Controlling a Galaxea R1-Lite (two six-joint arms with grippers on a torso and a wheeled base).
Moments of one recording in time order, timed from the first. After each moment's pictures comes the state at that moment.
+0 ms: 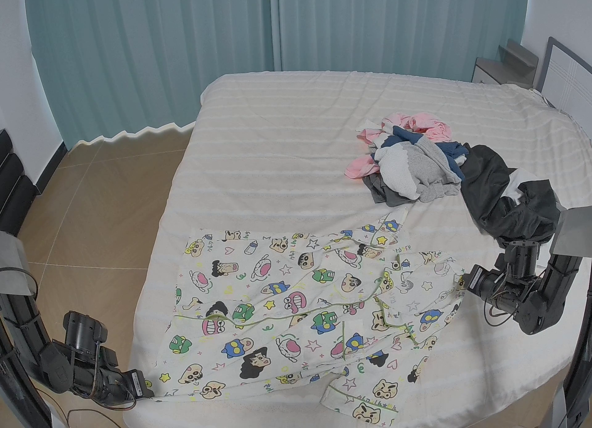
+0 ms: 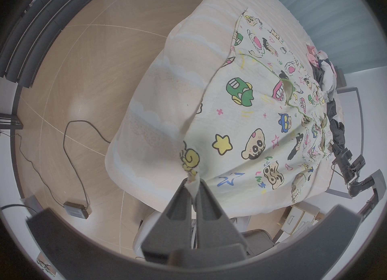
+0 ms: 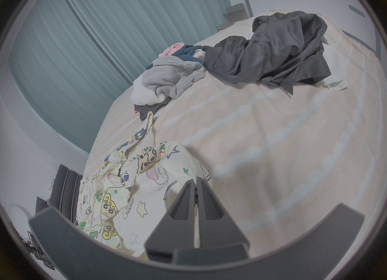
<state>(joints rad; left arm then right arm) 0.02 1.96 -0.02 -0.73 -0.24 -0.43 -0.01 2.23 -0.45 -1.26 0.06 0.52</state>
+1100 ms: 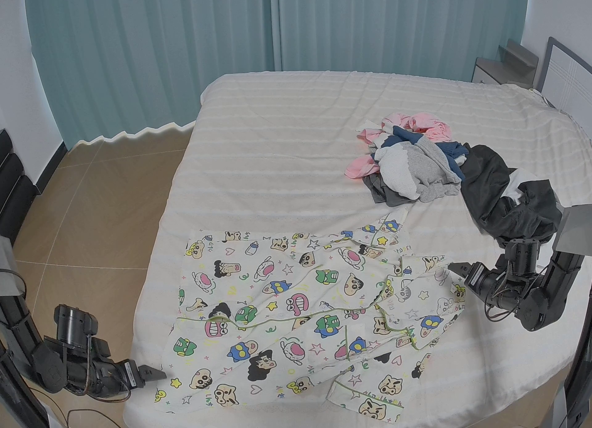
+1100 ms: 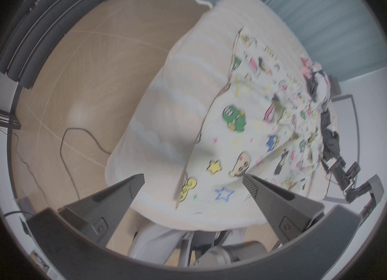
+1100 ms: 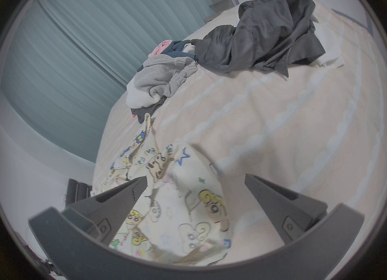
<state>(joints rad) 0.05 1.90 -0.02 -0.76 -0.24 -0.44 0.00 2.21 -0.47 -1.19 0.12 0.65</state>
